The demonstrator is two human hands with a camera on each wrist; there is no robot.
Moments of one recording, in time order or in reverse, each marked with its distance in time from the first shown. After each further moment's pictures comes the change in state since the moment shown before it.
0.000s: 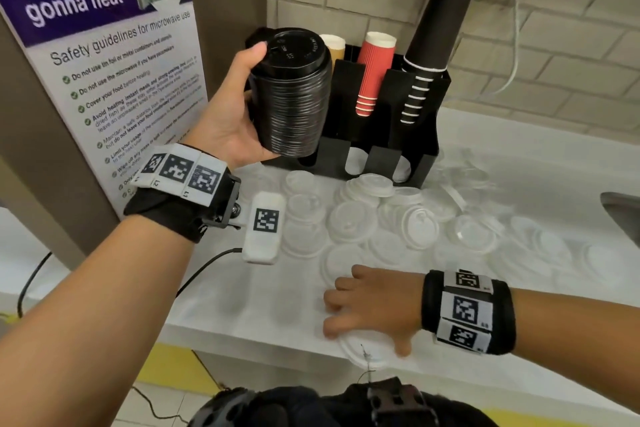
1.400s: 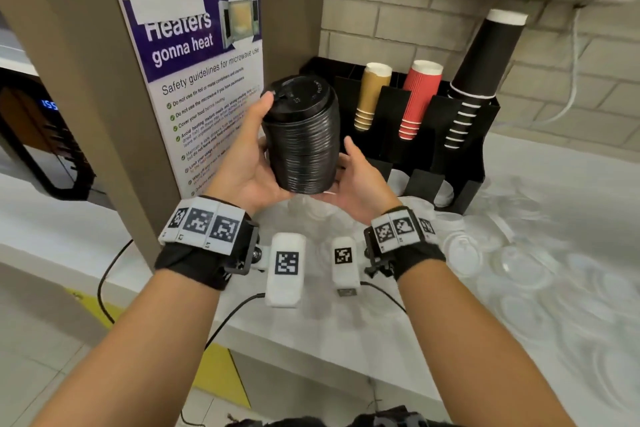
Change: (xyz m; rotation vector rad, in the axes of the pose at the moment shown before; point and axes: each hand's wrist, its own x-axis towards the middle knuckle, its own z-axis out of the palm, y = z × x) left_hand -0.050 -0.007 -0.015 -0.107 0.280 0.090; right_hand 0.069 0.091 -0.097 2.248 1.157 0.072
